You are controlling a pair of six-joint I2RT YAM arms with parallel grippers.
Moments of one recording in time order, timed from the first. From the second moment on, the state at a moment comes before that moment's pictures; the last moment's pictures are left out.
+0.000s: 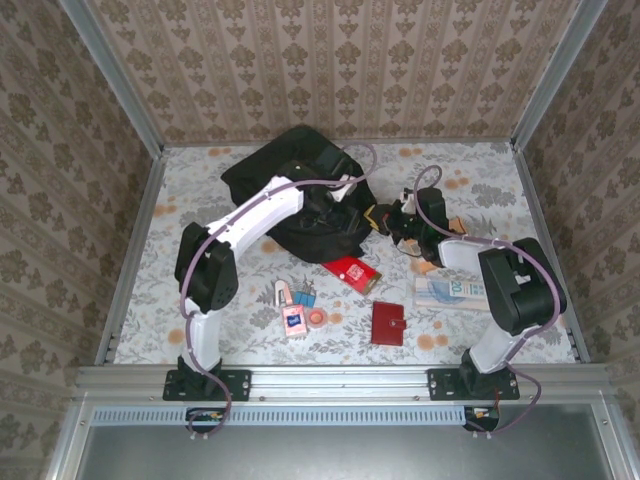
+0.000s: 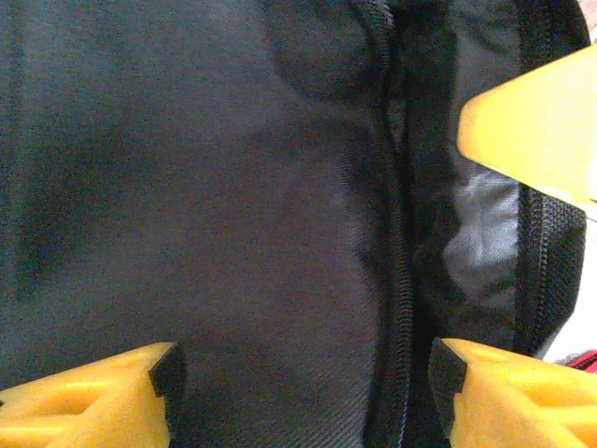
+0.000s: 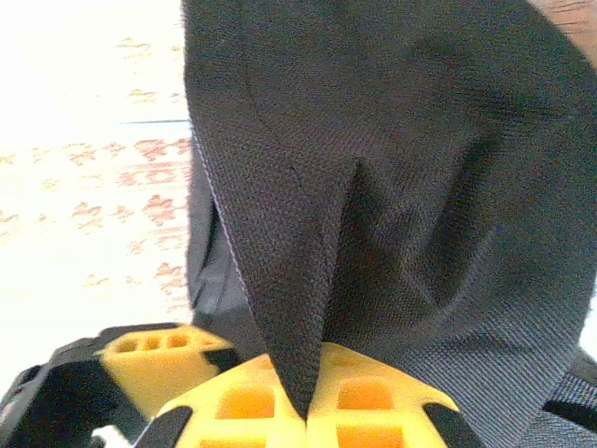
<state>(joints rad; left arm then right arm) -0.74 2.00 1.84 -1.00 0.11 -0.19 0.25 1.69 0.77 0.53 -0.59 1.26</state>
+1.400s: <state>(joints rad) -0.66 1.90 1.67 -0.91 0.16 -0.19 0.25 1.80 0.69 1.04 -0.77 1.45</state>
